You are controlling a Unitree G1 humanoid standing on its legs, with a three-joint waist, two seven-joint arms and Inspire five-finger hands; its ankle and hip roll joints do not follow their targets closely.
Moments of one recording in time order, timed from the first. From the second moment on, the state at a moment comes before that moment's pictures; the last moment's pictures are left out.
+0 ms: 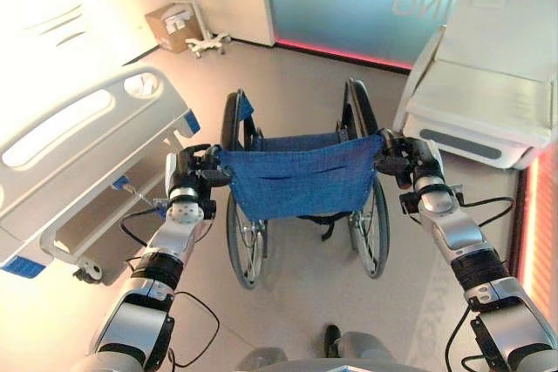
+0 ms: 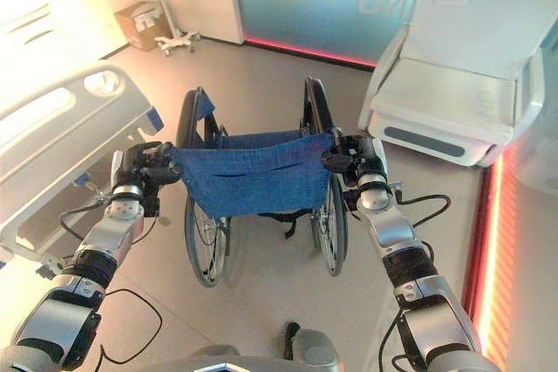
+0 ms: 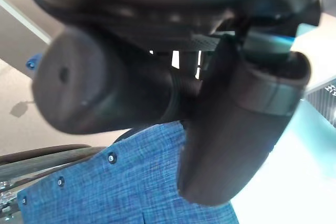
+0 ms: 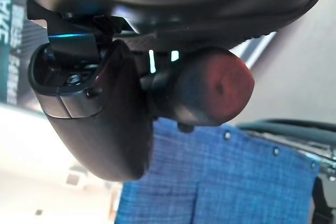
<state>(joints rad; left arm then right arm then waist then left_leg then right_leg) -0.45 0.49 -0.20 0.60 -0.25 0.08 0.36 -0.49 -0.47 0.26 0.40 0.20 0.29 -0.25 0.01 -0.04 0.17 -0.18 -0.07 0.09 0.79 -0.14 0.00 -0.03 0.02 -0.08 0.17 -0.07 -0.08</state>
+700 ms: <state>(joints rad) -0.31 0.50 -0.10 0.39 -0.25 0.05 0.36 -0.46 -0.44 0.21 0.37 0.16 0.28 -0.20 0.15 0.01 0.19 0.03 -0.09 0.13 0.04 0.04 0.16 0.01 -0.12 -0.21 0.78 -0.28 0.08</state>
